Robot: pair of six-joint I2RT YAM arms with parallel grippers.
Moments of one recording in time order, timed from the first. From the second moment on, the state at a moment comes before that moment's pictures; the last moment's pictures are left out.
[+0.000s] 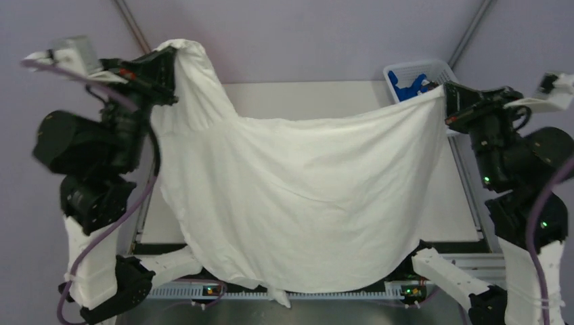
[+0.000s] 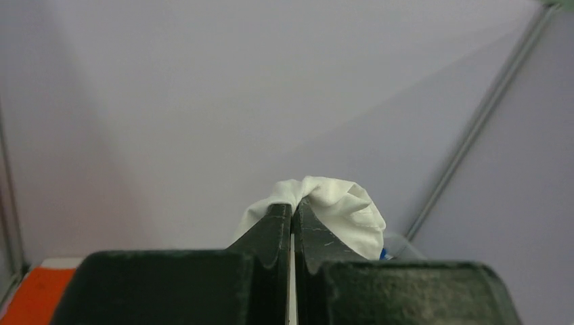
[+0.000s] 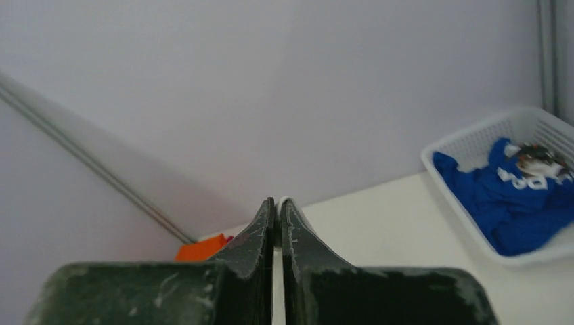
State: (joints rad) left arm -0.61 1.05 2.07 -0.51 -0.33 -0.18; right arm 0.37 0.82 1.71 -0.60 0.29 0.45
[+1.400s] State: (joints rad) left arm -0.17 1.73 1.25 -0.14 0.11 -0.40; right arm 0.12 1.64 1.09 -0.09 0.27 0.45
